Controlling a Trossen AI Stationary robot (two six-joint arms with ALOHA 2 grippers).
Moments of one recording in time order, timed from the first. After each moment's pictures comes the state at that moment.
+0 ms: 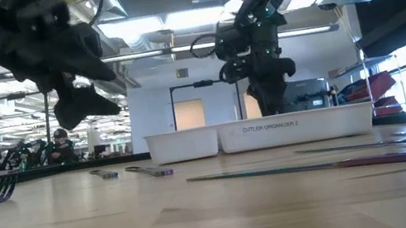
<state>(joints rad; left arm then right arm) -0.07 1.11 0.38 0.22 0.06 -0.65 -0.50 1.95 1.47 -0.95 -0.12 -0.51</state>
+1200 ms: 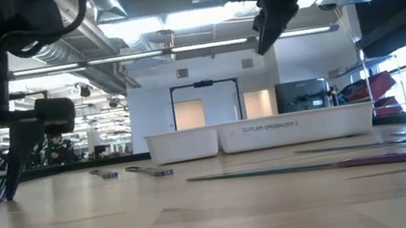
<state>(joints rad) -0.31 1.40 0.61 -0.55 0.12 0.75 -0.30 1.52 1.28 -0.87 -0.23 -0.26</state>
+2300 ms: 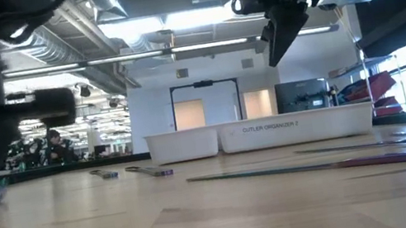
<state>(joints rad) -0.39 1.46 0.70 -0.52 0.02 0.61 -0.30 1.52 1.22 -0.86 -0.21 -0.24</state>
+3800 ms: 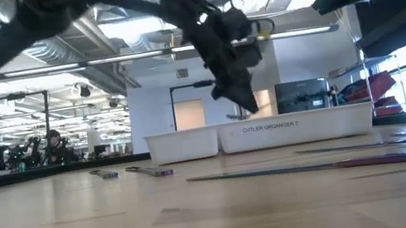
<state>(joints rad) 0.41 2.43 2.27 -0.94 0.12 0.14 -0.17 0.66 0.71 -0.58 0.39 0.33</state>
